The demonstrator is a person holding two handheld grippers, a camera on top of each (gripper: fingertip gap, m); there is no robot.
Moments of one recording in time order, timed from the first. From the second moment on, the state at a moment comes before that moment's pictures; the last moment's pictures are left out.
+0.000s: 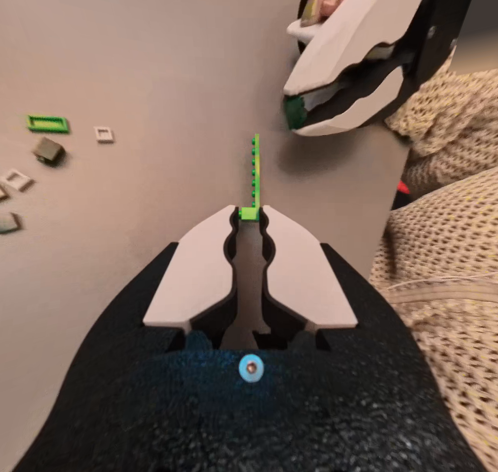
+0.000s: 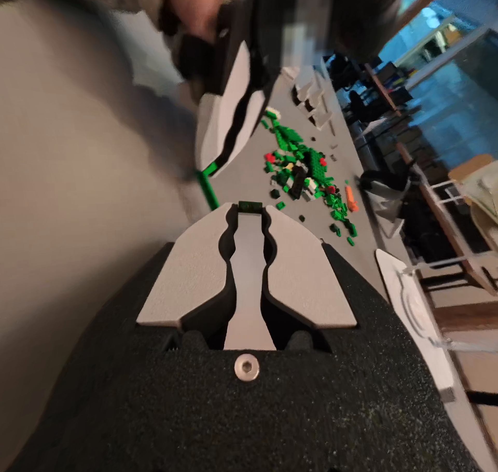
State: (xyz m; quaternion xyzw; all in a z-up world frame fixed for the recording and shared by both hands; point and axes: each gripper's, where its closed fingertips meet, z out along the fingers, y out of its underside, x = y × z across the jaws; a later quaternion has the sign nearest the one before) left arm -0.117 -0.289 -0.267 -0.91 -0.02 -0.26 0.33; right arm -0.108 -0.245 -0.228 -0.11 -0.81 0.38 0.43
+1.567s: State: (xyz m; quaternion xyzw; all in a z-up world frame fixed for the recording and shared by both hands) left arm -0.111 -0.285 -0.253 -0.90 -0.01 -0.28 0.32; right arm -0.114 -0.236 -0.233 -0.16 -0.79 0.41 0.43
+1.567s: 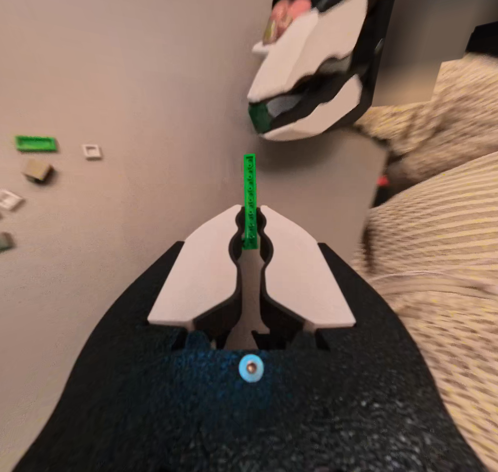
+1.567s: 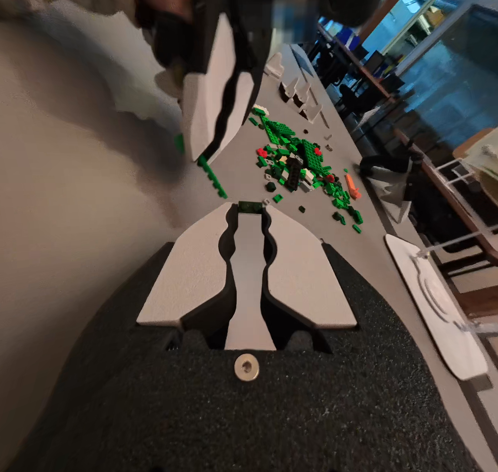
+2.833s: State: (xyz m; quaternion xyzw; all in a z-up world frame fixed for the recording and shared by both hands) left arm -0.107 -0.297 -0.261 -0.88 -0.06 -0.38 0.27; right arm -0.108 -0.283 -0.265 -0.13 -0.89 0.37 0.25
